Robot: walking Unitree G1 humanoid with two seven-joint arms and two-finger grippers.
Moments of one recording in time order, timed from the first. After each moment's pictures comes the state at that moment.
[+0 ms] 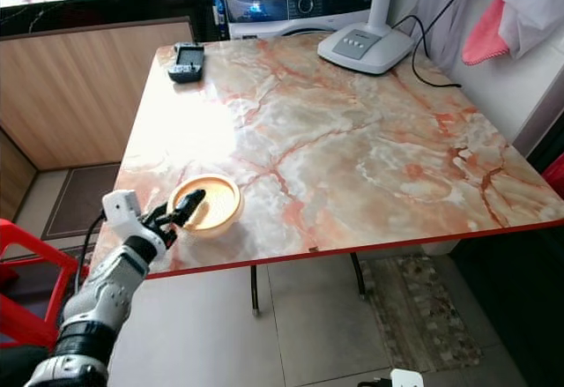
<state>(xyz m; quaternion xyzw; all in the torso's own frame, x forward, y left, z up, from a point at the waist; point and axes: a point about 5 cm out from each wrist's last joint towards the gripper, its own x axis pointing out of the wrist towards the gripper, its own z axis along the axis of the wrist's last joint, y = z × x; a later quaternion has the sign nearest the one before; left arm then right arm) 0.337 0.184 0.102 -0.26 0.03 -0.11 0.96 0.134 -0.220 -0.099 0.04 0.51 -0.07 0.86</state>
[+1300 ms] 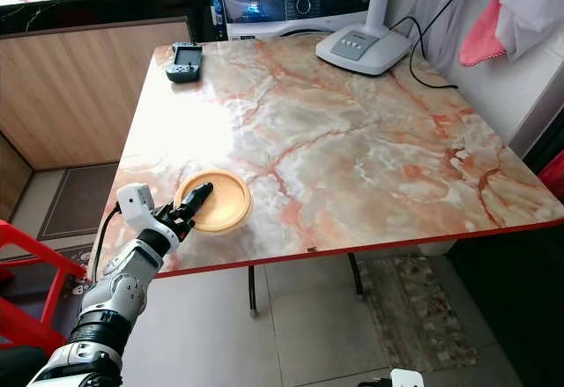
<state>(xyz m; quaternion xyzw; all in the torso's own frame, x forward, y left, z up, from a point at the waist) 0.345 0.166 0.104 -0.27 0.02 -0.14 0.95 0.134 -0.221 -0.098 0.03 0.51 -0.07 0.86</state>
